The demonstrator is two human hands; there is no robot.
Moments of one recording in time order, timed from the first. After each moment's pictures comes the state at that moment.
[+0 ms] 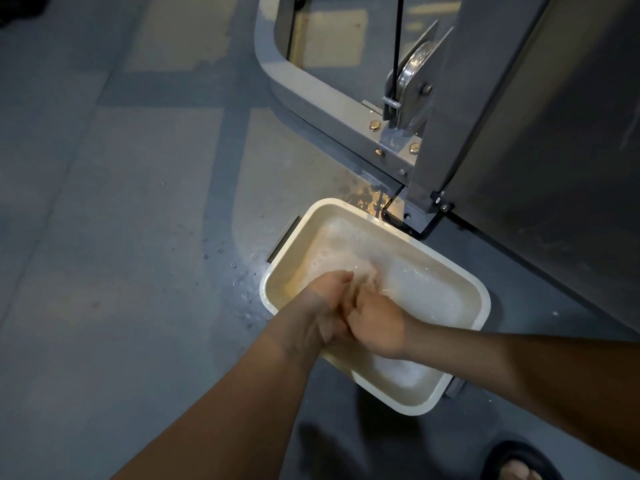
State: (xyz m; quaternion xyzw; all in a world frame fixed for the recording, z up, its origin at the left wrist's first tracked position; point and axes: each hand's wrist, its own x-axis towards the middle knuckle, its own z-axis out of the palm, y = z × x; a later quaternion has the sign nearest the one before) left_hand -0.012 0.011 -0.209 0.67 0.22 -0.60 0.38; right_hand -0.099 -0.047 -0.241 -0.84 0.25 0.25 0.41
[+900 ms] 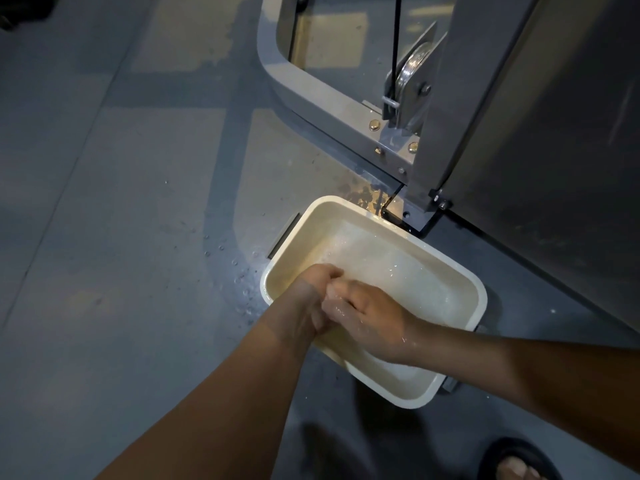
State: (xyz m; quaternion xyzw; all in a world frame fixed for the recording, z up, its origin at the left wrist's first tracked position) left_hand -0.001 0.013 -0.201 0.70 0.23 -0.55 0.39; right_hand -0.107 -0.051 -0.215 -0.77 0.16 0.12 0.61
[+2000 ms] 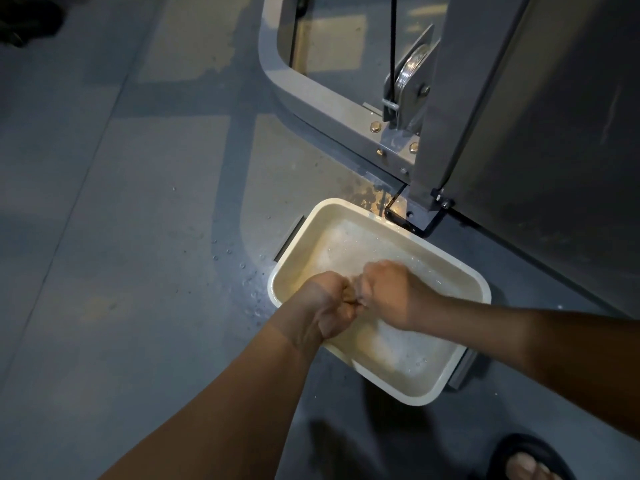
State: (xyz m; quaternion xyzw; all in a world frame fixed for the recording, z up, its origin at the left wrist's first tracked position) left_hand -0.011 0.014 -0.211 0.62 0.28 -0.55 0.48; right_hand -0.096 -0.084 -0.237 -0.89 0.18 0.19 0.36
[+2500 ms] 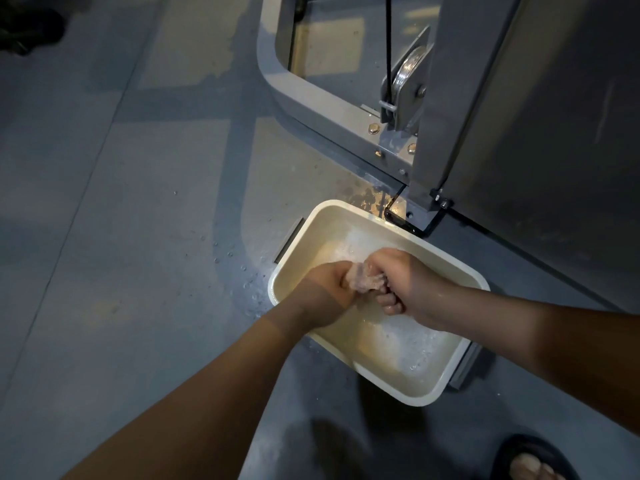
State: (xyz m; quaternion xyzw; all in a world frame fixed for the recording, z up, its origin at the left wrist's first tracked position) left_hand 0.008 0.031 -0.210 0.82 -0.30 -0.44 0.20; right_hand -0.091 -0.093 -0.215 -0.48 0.41 0.15 0.76
